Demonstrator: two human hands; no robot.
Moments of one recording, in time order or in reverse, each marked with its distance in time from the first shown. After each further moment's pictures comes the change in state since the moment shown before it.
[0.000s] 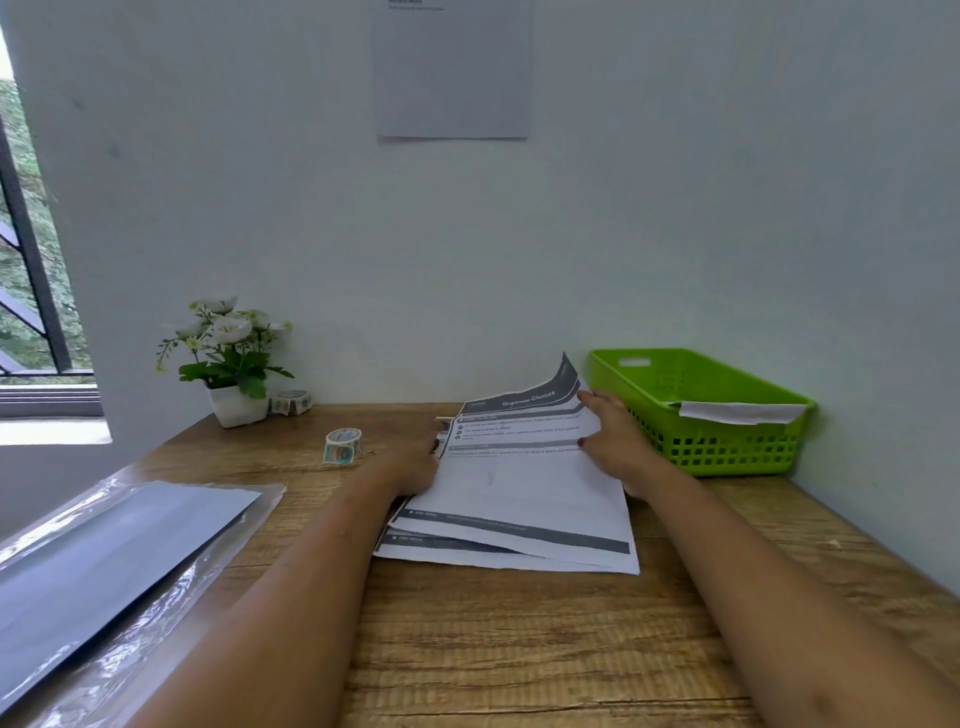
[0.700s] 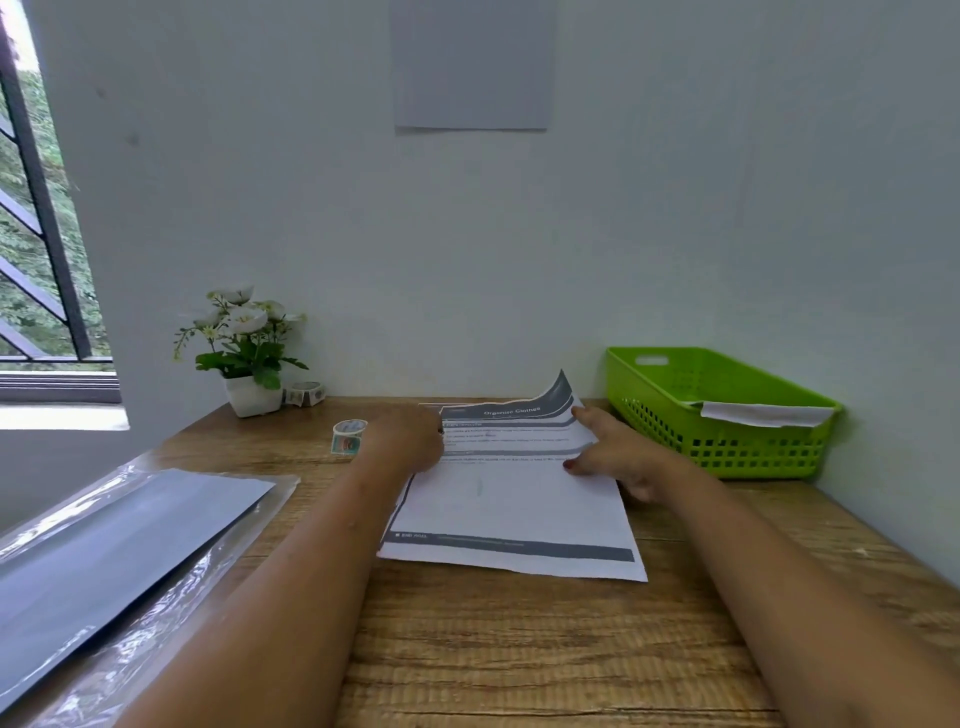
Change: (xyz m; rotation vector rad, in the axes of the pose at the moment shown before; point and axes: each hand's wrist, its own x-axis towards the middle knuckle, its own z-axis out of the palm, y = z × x) left_hand 0.002 -0.003 -0.020 0.356 0.240 0.039; right_hand -0.006 -0.007 0.007 0.236 -0.347 0.180
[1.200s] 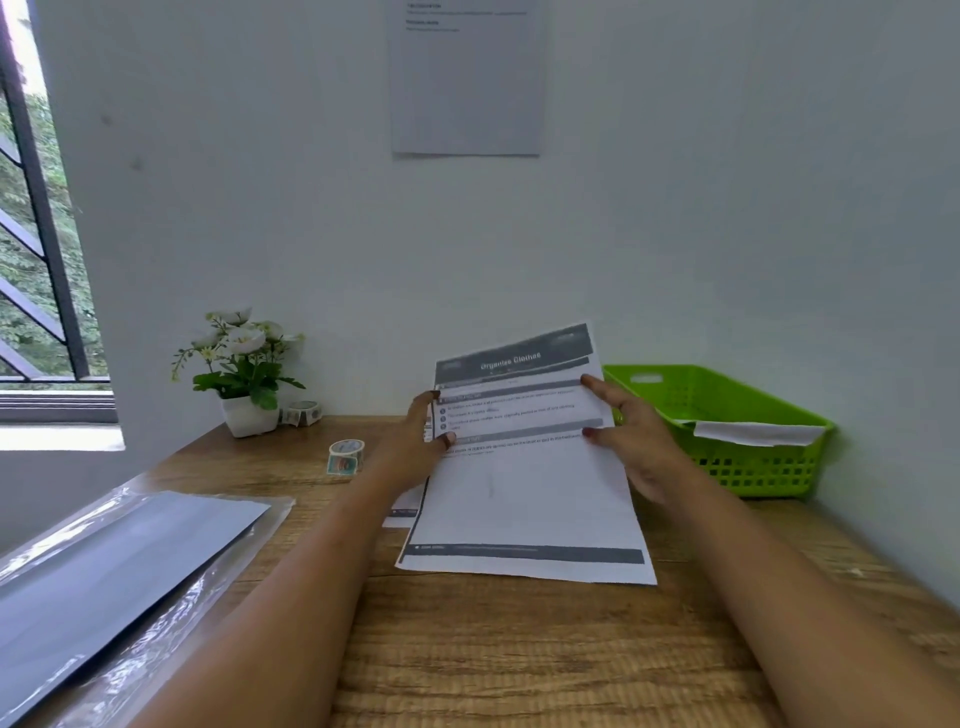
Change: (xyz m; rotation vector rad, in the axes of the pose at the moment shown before) left_hand -0.006 0.004 0.001 -0.757 0.133 -0.013; right_hand -0.005 -0.015 -0.018 0.301 0.244 -0.284
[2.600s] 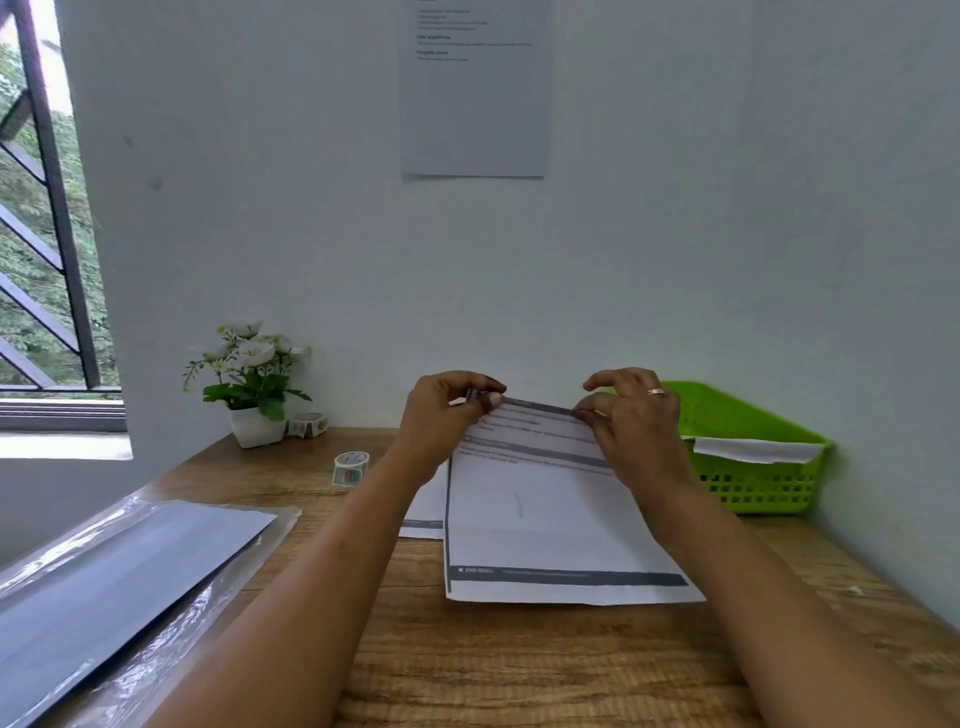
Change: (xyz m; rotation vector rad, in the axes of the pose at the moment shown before) left_hand -0.018 0.070 -0.015 -0.550 0.146 0.293; right_hand 0.001 -0.012 -0.001 -1.097 0.346 -0.753
